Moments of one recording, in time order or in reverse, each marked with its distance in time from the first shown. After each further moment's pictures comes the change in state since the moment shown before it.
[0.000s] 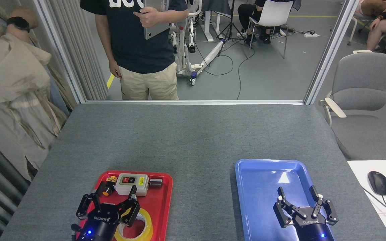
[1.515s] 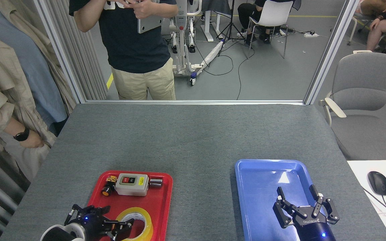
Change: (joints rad) left arm -0.136 0.083 0.126 0.109 0.100 -0.464 -0.884; right arm 0.021 -0.017 0.015 -0.078 0.003 0.020 0.077
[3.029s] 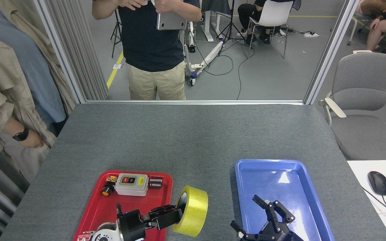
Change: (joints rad) left arm -0.139 -0.216 -0.077 0.334 0.910 -0.328 -0.121; right arm 0.018 -0.001 0.061 -0.031 0.035 -0.709 -0.120
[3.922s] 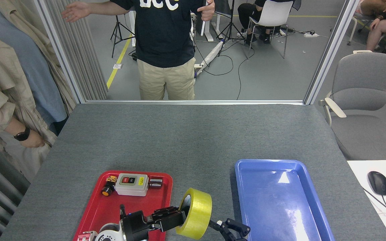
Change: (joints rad) left arm 0.004 -0.010 -0.015 -0.005 -0.023 0.000 0.001; right arm -0.009 0.027 0.217 0.000 0.070 -0.026 0.001
